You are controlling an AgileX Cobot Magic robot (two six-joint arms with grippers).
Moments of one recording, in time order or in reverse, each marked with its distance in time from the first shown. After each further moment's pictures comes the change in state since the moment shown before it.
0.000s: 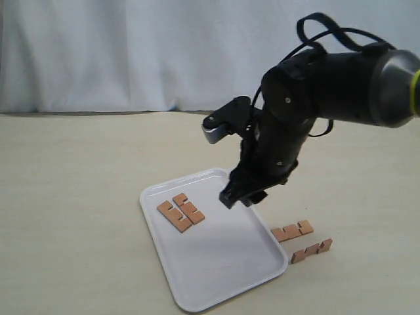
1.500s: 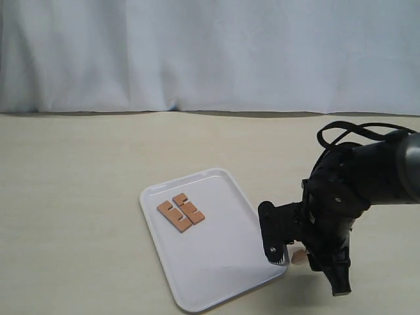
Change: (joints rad) left arm 0.000 0.000 0.000 0.000 0.000 0.000; right arm -0.078 -0.022 0.446 -0.293 -0.256 -0.679
